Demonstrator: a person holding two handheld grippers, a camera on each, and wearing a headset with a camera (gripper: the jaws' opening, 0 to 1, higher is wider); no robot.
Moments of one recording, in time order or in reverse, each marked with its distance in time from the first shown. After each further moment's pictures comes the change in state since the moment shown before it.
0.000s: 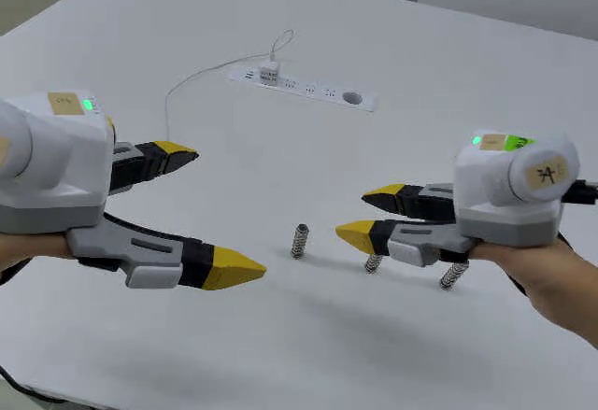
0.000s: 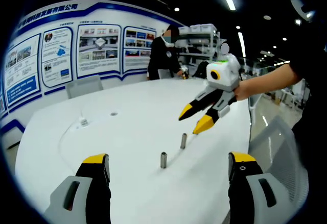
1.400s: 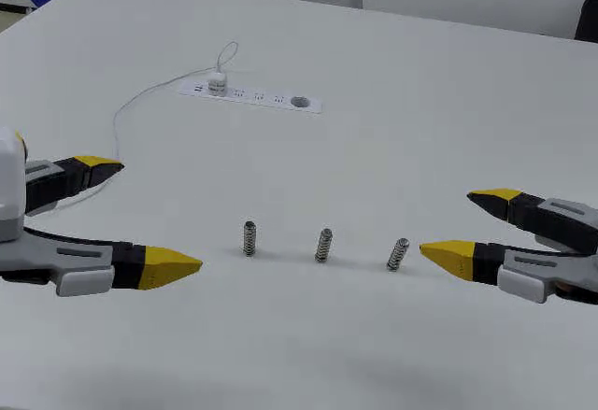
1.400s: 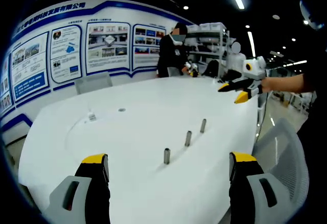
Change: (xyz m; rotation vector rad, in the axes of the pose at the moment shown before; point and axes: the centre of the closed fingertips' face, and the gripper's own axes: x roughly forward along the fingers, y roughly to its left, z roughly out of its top) left arm -0.008 -0.001 -0.005 -0.031 0.021 0.090; right arm -0.147 -0.034 -0.029 0.074 -0.096 -0.238
